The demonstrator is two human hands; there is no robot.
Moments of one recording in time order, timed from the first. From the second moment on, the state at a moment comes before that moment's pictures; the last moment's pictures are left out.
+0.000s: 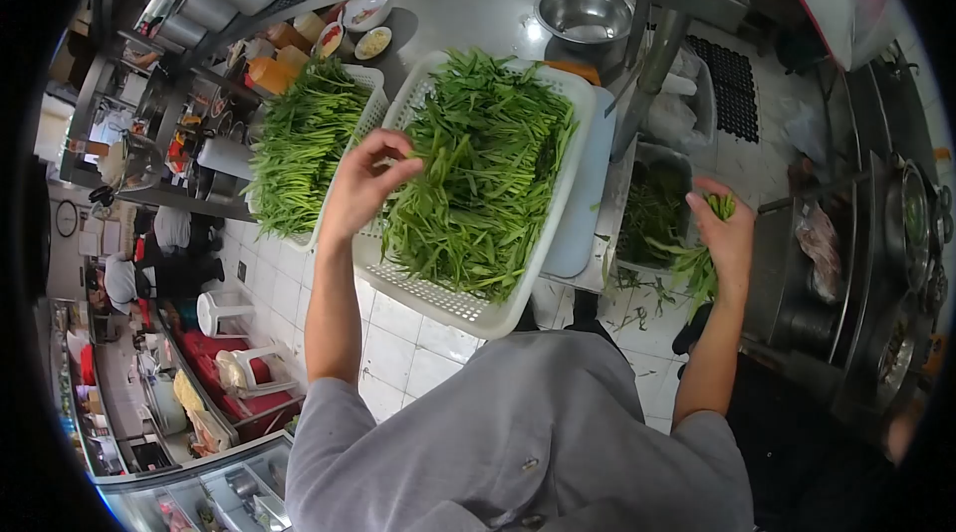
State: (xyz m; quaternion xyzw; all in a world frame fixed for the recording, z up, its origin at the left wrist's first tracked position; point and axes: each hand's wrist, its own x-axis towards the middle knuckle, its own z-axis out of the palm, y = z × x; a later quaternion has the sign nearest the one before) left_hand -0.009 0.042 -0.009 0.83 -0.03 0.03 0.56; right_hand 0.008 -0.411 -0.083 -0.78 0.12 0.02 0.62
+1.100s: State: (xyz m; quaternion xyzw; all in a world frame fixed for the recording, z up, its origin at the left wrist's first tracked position) left_hand -0.051 0.020 0.093 0.95 -0.16 0.16 0.20; right_hand 0.046 -0.173 0.047 -0.75 -0.46 0.00 0.47
